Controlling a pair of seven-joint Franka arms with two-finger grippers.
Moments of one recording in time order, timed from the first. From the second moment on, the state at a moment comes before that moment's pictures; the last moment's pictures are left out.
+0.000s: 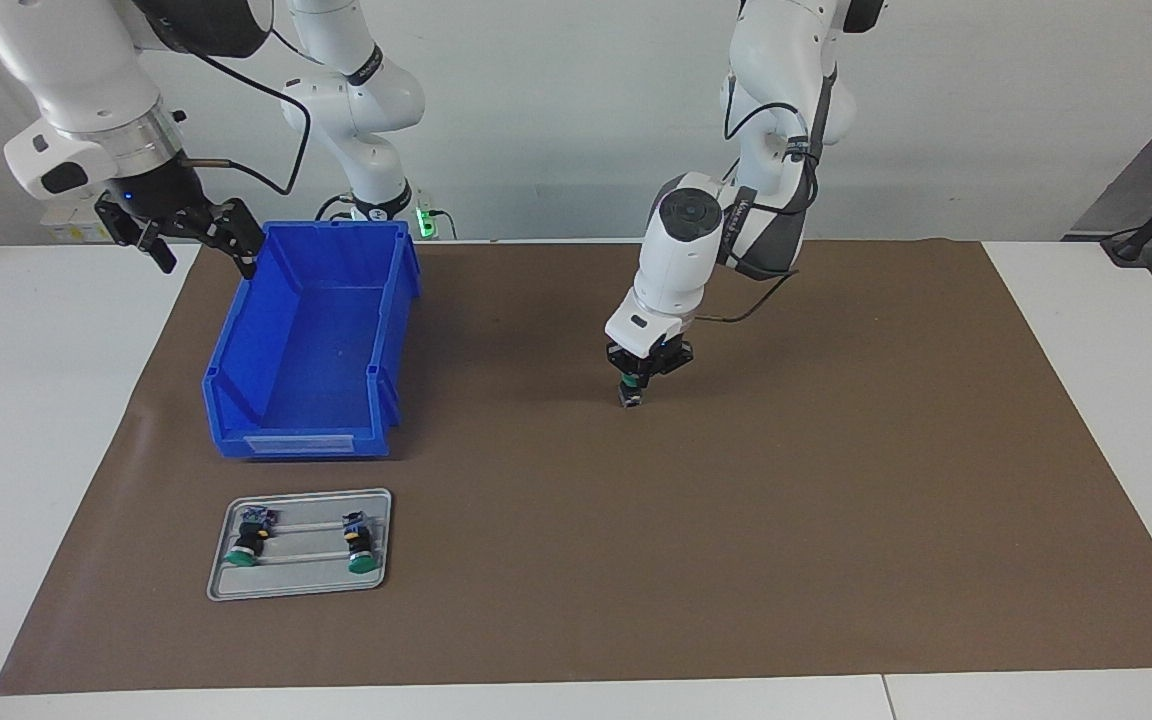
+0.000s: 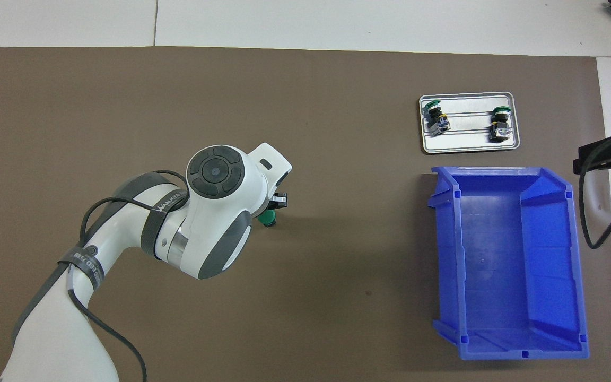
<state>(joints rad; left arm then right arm) -0.56 0.25 -0.03 -1.91 -0.06 2.19 -0.53 0.13 0.02 -0.18 -1.50 -0.03 1.51 0.05</state>
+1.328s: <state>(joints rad) -0.38 0.18 0.00 -1.65 -0.05 1.86 -0.44 0.13 0.02 -0.18 -1.50 -0.03 1.51 0.05</state>
